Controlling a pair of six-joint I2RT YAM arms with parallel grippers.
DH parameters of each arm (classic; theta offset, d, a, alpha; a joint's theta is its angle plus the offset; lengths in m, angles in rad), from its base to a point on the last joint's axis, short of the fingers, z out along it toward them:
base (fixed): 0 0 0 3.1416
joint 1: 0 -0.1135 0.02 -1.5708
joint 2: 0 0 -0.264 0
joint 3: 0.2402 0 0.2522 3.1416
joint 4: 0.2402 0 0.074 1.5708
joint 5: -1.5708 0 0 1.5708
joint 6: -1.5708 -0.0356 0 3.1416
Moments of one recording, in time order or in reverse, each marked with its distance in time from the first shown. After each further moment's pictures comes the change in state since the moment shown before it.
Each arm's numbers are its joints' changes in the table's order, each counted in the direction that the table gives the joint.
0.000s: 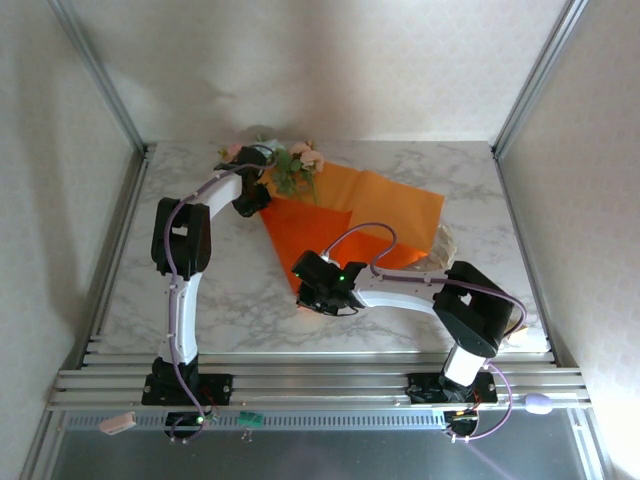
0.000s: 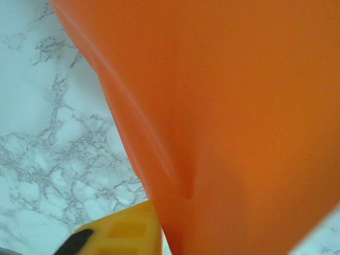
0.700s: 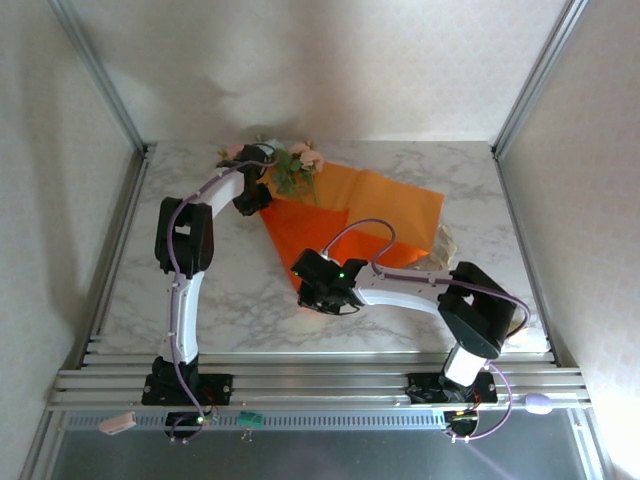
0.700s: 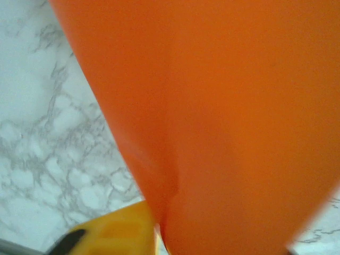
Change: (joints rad) left arm 0.006 -0.037 0.070 0.069 0.023 -0.014; right arm -0.003 0.029 0.018 0.068 0.011 0.044
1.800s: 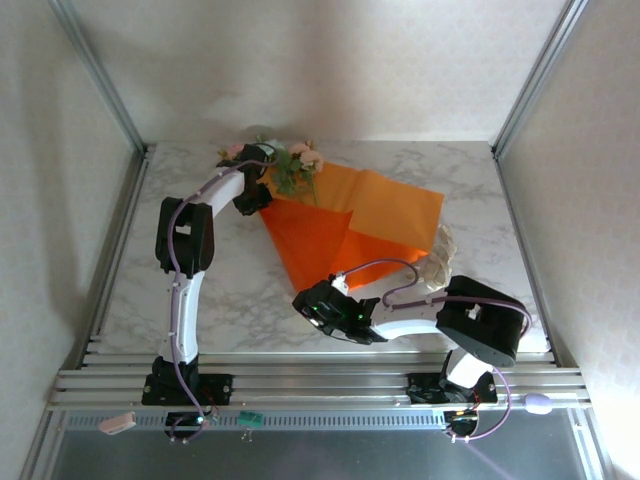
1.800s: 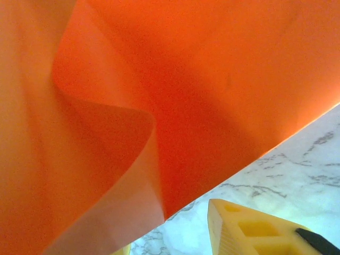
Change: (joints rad) left arm 0.000 -0.010 0.015 0.014 -0.001 -0.008; right arm -0.103 0.039 -0.387 -0.693 -0.166 -0.374
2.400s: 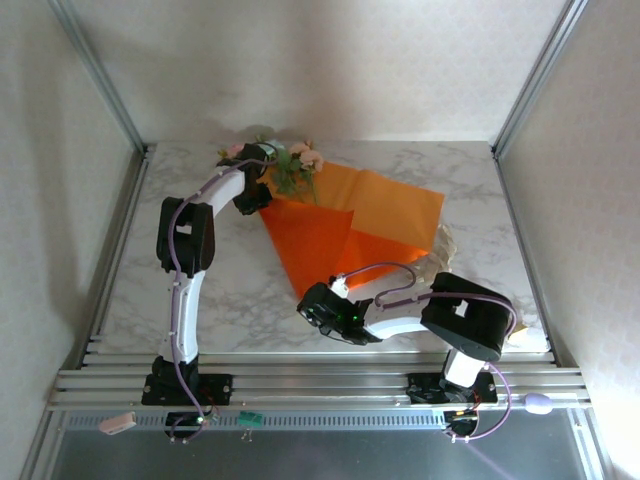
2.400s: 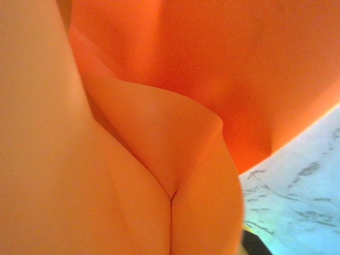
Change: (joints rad) left arm 0.000 -0.013 0.025 0.023 0.000 -0.003; right arm -0.003 -0.056 0.015 -0.016 -0.054 -0.054
